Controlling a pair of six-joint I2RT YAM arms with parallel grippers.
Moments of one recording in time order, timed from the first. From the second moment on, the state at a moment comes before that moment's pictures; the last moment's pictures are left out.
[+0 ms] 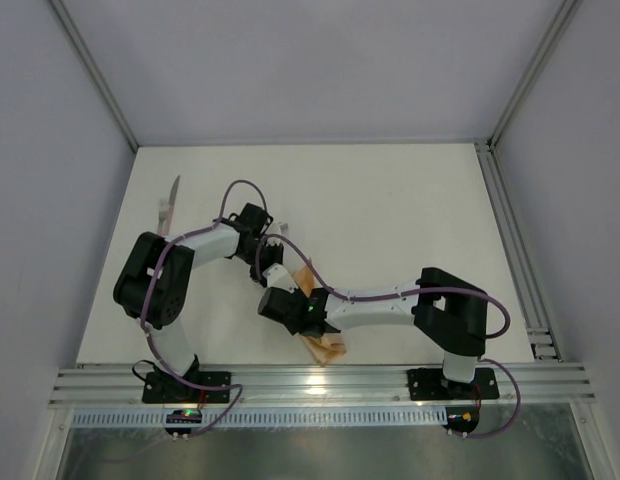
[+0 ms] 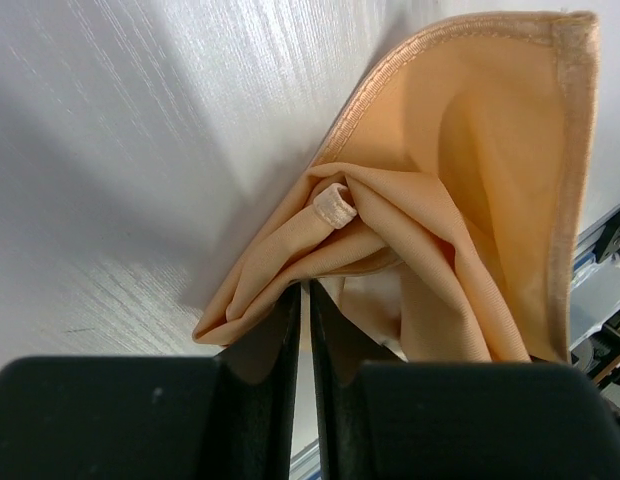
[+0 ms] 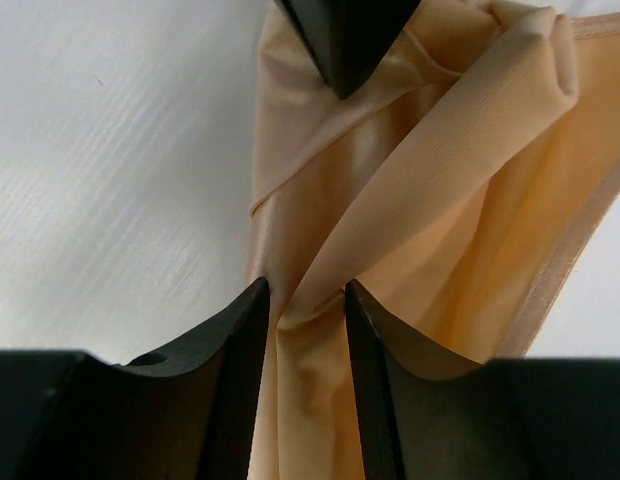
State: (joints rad) left arm -0.43 1.79 1.02 -0.54 0.51 -0.26; right arm 1.28 1.81 1.14 -0.39 0.46 0.47
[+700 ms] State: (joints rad) left arm -0.42 1.80 1.02 -0.51 0.52 -0.25; right arm 1.28 1.85 1.13 -0.33 0.40 0.41
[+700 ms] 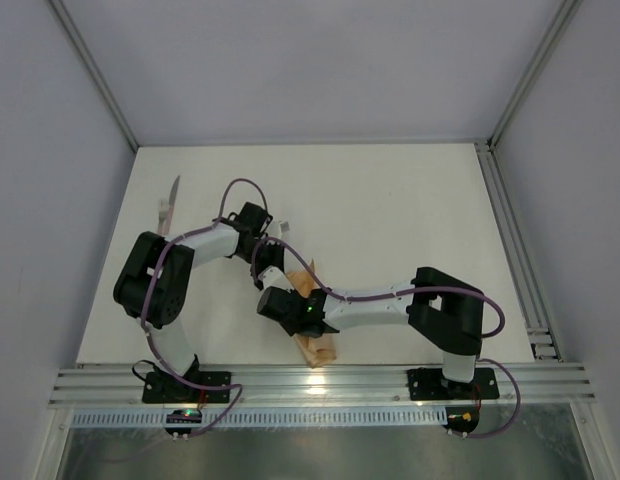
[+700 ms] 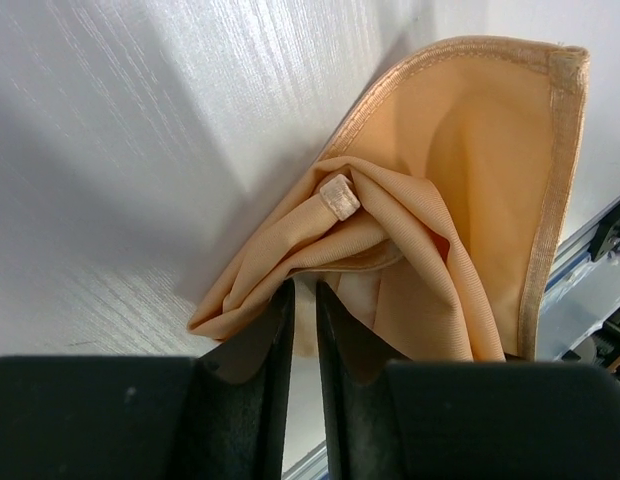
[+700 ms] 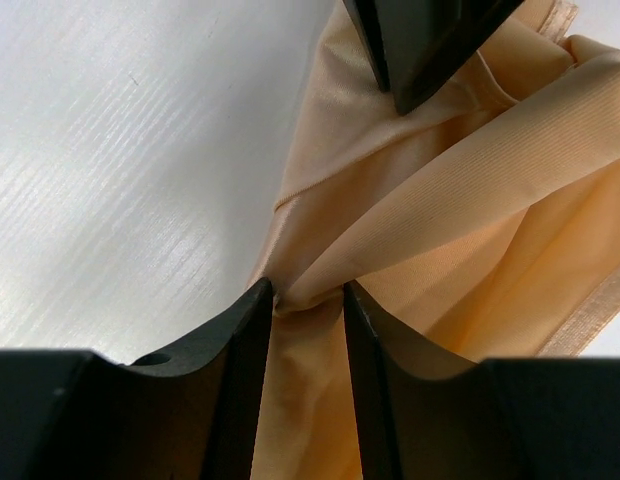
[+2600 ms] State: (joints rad) left arm -0.53 1.74 1.13 -0.58 0.32 0.03; right arm 1.29 1.90 1.18 -0.35 0.45 0.41
